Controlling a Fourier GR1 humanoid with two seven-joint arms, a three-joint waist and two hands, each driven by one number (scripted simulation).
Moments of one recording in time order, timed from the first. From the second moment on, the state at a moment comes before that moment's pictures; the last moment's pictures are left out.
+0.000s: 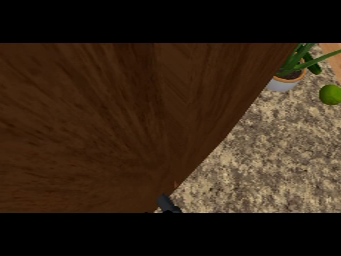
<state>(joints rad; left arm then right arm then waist) 0.45 0.77 -0.21 -2.15 0.92 0.27 -0.58 -0.65 -0.09 0.81 -2.19 -0.09 -0.44 0.75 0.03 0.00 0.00</state>
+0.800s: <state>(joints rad) 0.40 0.71 -0.18 -2.12 0.89 0.28 -0.52 -1.17 0.00 0.55 -1.51 -0.21 -0.42 0.53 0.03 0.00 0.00</state>
